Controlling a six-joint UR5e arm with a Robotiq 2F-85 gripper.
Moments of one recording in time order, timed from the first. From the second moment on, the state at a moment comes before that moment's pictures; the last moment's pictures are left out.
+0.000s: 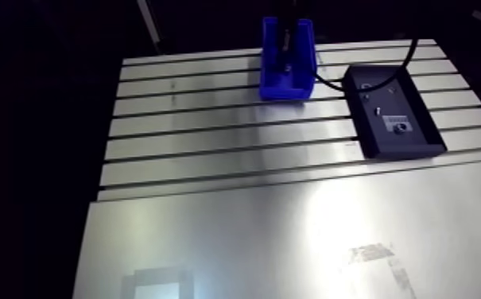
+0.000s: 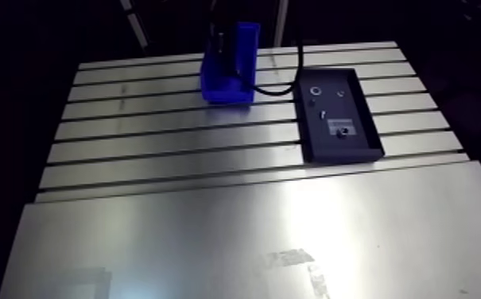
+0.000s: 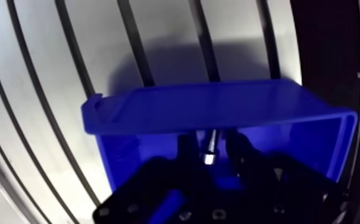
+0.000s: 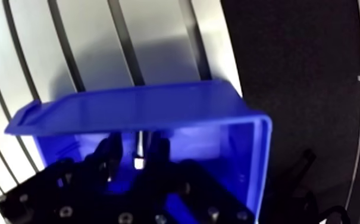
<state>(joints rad) -0.13 -0.94 1.58 -2.16 -1.60 -3.01</state>
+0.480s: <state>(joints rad) -0.14 -1.01 1.58 -2.15 -1.60 -3.02</state>
